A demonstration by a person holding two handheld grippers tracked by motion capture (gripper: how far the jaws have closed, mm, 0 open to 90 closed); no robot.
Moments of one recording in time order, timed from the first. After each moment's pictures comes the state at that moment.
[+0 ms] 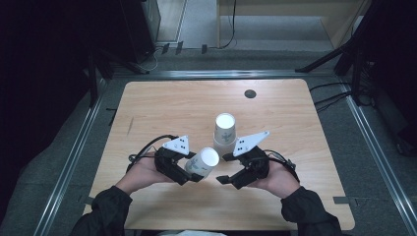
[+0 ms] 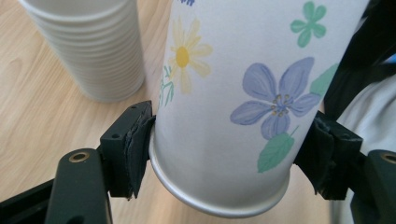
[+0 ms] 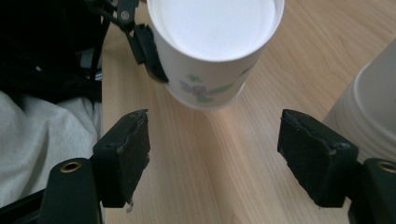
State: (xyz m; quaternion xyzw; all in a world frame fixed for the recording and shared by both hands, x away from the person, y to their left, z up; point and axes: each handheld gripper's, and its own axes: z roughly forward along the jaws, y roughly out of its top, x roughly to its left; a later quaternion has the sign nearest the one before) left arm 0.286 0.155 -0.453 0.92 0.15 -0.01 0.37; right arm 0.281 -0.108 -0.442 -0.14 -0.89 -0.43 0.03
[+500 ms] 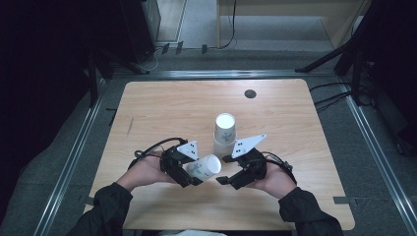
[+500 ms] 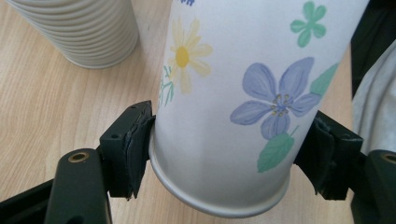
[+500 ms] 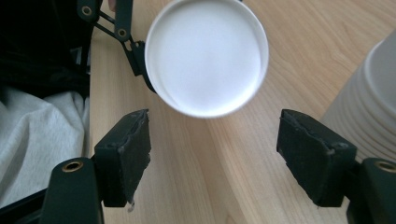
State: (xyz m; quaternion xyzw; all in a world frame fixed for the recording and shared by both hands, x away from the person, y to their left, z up) left arm 0.292 0.136 -0.467 0.95 0.12 -0.01 0.28; right arm 0.286 -0.105 -0.461 -0.15 -0.90 -0.42 0.03
